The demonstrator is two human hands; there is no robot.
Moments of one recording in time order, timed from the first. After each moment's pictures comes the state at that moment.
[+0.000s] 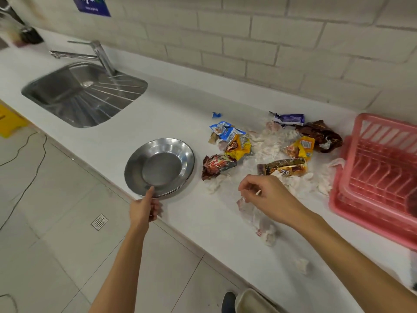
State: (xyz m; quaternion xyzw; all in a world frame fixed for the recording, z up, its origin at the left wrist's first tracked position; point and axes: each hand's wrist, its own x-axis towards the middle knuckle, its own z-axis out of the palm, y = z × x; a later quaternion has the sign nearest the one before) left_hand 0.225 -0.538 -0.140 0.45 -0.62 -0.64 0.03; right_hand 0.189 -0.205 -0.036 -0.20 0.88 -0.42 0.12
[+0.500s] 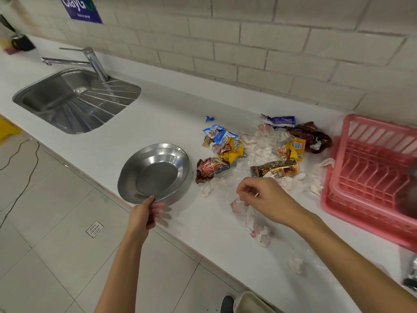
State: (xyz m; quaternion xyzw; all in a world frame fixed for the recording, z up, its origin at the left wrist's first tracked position) left_hand 0.231 -0.520 -0.119 0.42 -0.60 -0.68 -0.04; right_hand 0.189 -0.195 -0.032 -0.19 0.88 -0.42 0.13
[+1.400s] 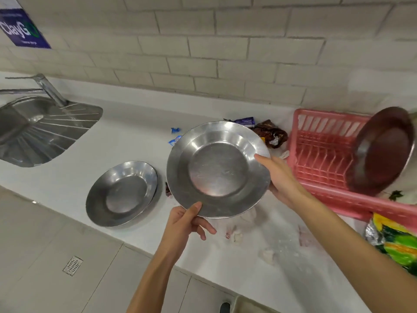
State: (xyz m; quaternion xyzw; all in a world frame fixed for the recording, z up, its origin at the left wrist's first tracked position) left_hand 0.252 -0.361 -0.034 0.05 -0.66 -0.74 -0.13; right_hand 0.174 -0.128 -0.012 0.13 0.64 -0.75 0.09
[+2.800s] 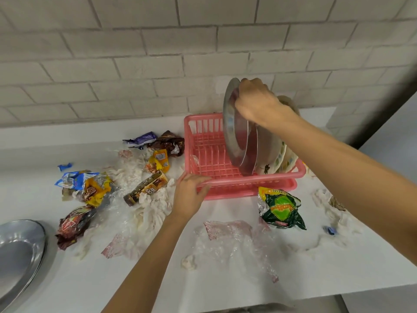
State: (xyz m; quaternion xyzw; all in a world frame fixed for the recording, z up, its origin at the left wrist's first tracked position) left_hand 0.159 -0.117 -0.096 -0.36 -0.85 -0.38 0.03; right_hand 0.172 0.087 0.121 0.16 0.97 -0.12 -0.13
